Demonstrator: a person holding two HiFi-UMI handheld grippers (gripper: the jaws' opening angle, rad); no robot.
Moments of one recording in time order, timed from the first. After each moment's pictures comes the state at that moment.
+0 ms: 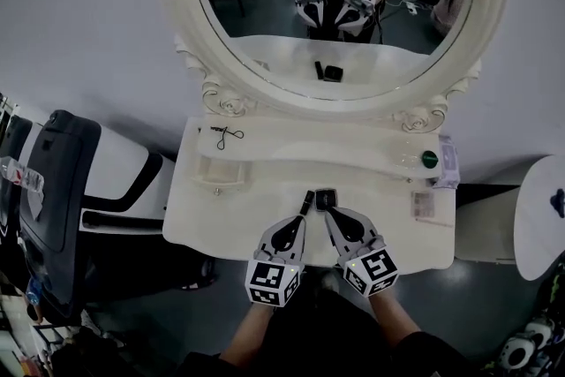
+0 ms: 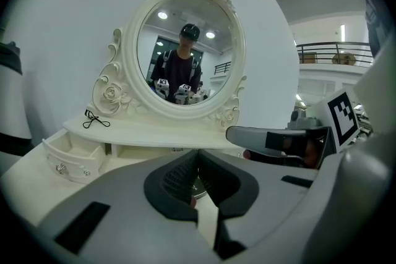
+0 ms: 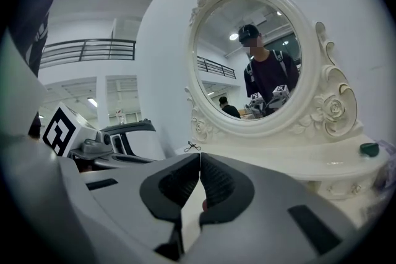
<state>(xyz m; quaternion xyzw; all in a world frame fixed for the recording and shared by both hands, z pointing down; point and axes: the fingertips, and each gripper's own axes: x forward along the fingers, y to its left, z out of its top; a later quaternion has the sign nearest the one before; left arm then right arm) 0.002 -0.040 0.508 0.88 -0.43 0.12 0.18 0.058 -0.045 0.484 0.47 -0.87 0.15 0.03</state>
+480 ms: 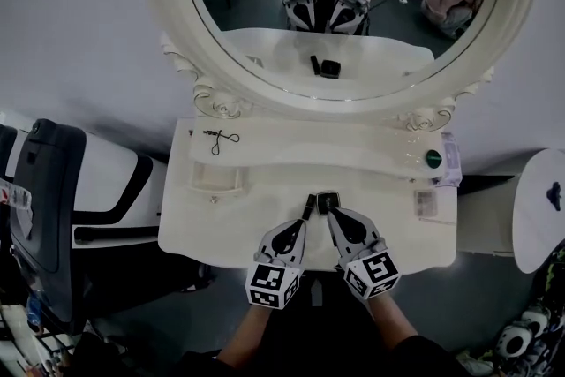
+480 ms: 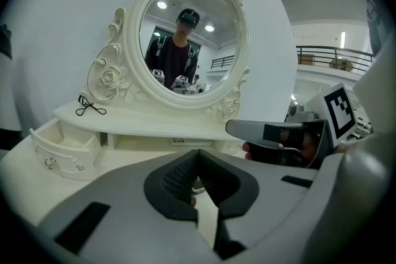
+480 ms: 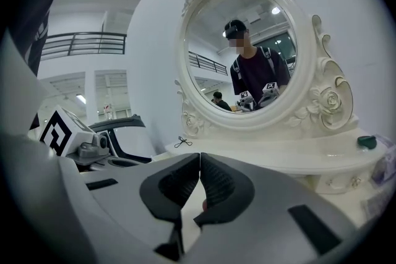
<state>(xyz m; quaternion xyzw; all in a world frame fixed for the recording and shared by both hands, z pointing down) -0.008 -0.060 0.538 0.89 -0.39 0.14 0.21 0.053 -0.070 0.505 0.50 -0.85 0.17 0.05</state>
